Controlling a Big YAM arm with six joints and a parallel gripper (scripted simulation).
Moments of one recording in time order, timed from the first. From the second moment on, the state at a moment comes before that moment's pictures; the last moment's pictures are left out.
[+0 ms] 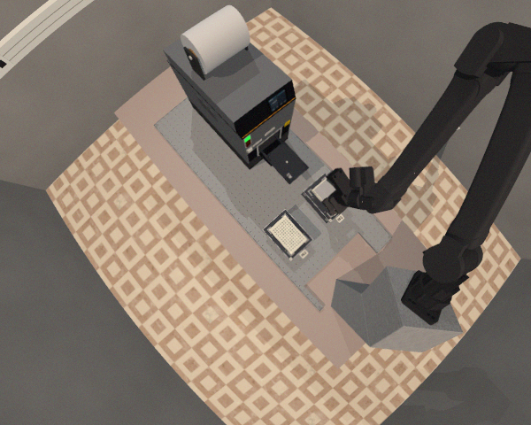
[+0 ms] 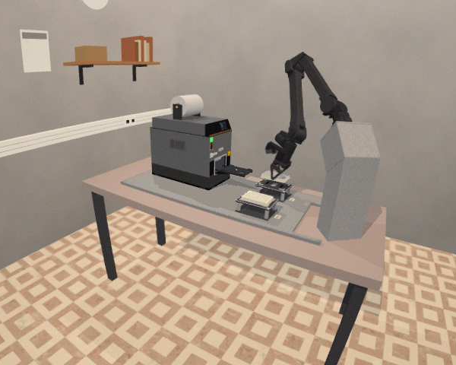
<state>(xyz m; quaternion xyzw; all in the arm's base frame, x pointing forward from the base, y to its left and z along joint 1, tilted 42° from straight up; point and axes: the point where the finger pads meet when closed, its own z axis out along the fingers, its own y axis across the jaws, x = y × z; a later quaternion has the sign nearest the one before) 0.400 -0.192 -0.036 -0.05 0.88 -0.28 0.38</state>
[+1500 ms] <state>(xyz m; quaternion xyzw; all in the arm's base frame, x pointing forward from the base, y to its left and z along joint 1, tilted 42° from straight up) 0.407 -0.199 -0.040 -0.05 0.88 -0.28 0.38</state>
